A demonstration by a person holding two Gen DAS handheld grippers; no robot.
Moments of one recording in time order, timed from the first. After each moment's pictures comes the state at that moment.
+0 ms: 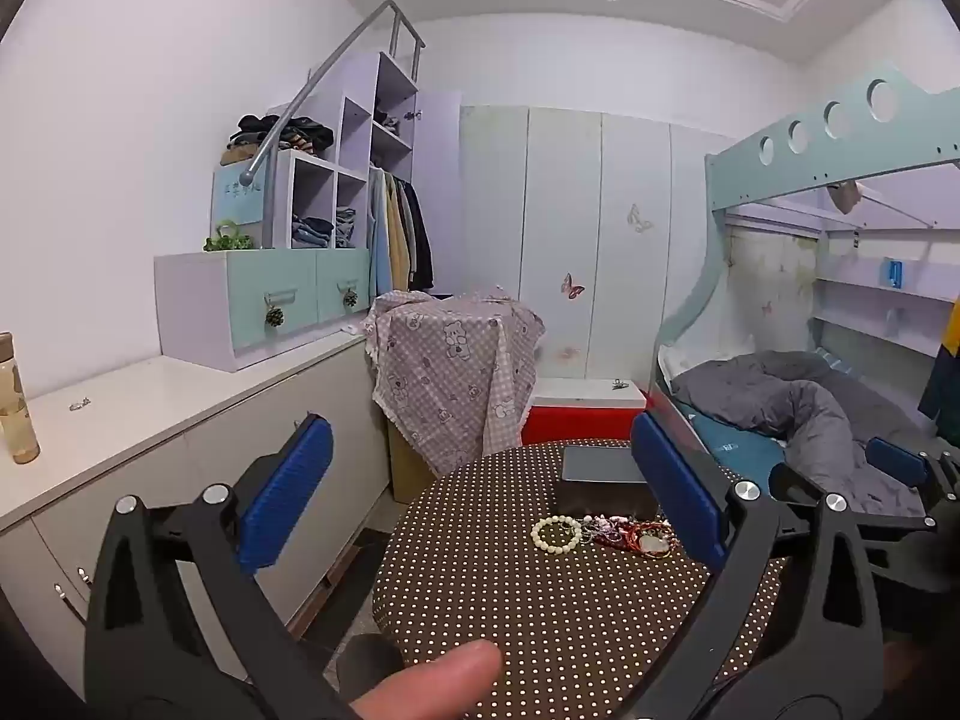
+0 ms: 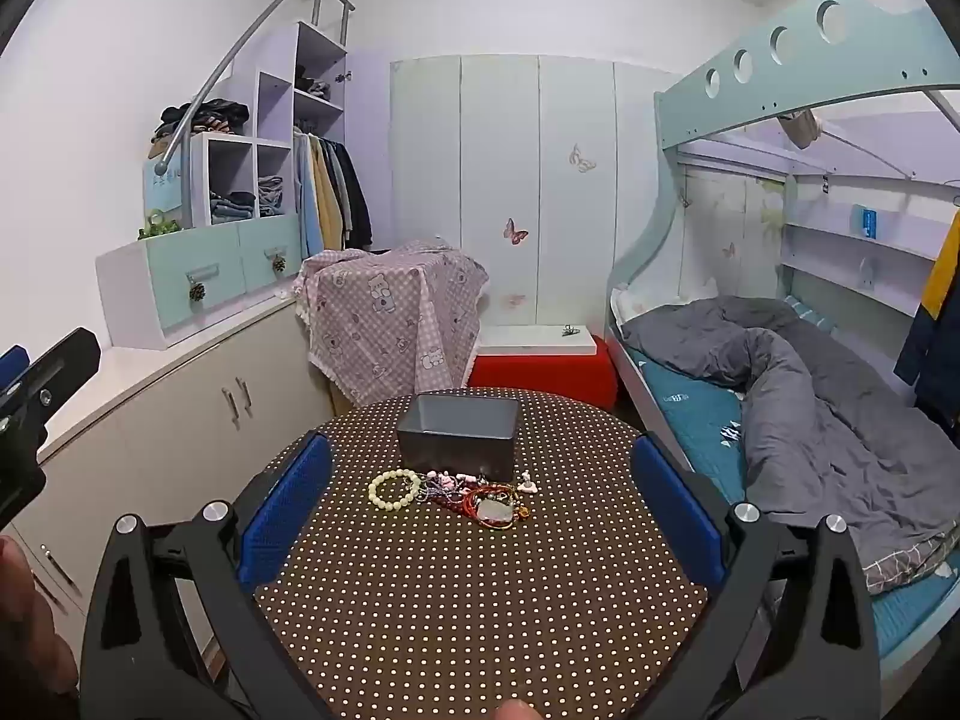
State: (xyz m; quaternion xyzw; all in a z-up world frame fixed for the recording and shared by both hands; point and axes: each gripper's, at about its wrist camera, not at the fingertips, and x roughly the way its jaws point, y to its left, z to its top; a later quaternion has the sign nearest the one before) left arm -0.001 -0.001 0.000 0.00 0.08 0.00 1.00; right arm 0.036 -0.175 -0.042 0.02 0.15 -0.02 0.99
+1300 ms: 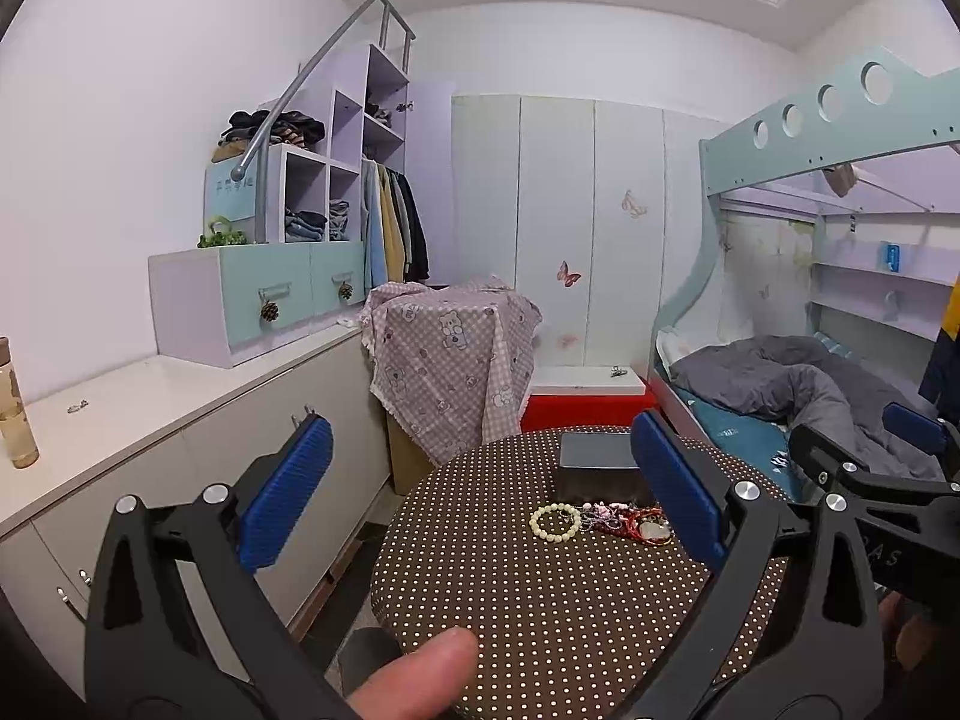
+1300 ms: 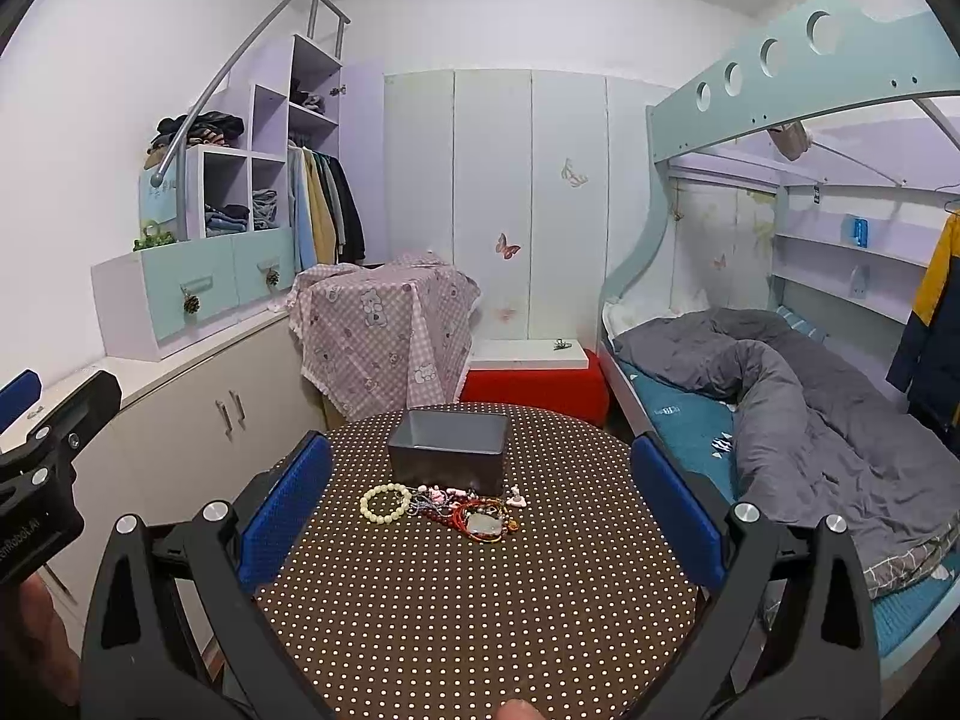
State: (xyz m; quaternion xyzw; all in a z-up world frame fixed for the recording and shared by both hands) left arm 0.010 -0.009 -0.004 0.00 0.09 0.00 1.00; right arm 0.030 -0.178 -0.036 0.02 0.14 -0.03 0.99
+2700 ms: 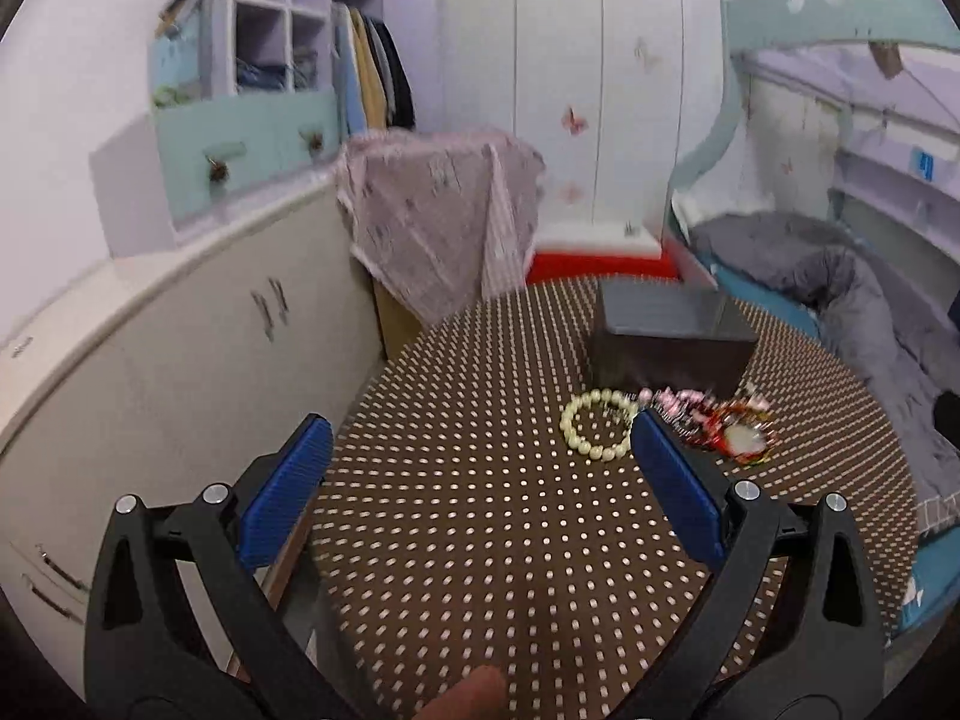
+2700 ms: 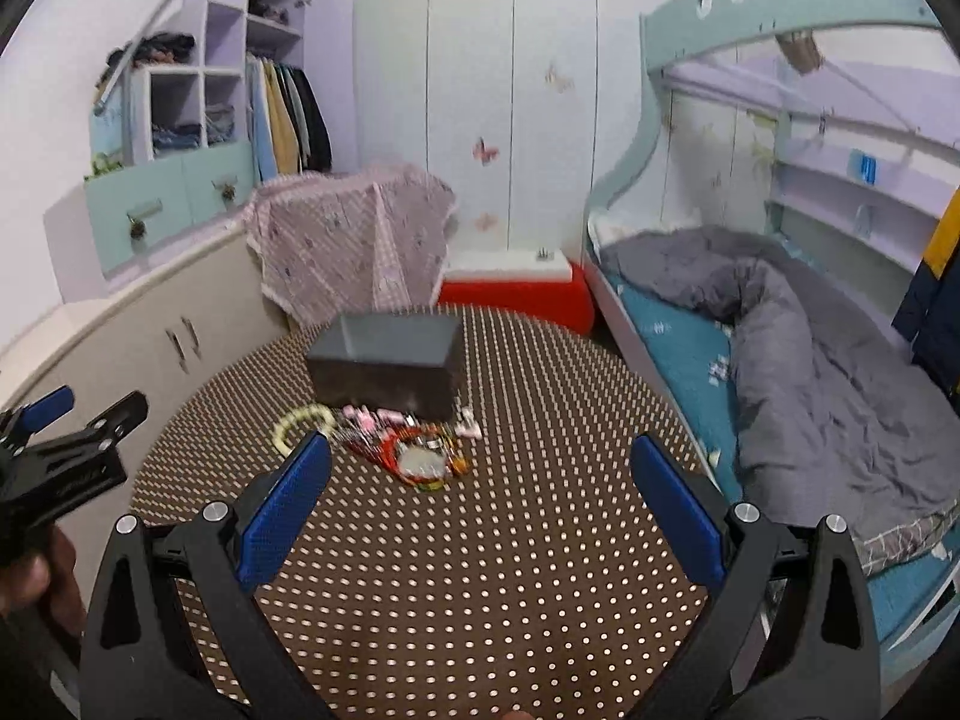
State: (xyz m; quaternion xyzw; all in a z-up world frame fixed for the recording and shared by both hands) left arm 0.183 -0.015 -0.129 0.03 0.27 -0.01 0.96; right arm 0.128 -0.223 -0.121 0.03 0.26 -0.05 0.96
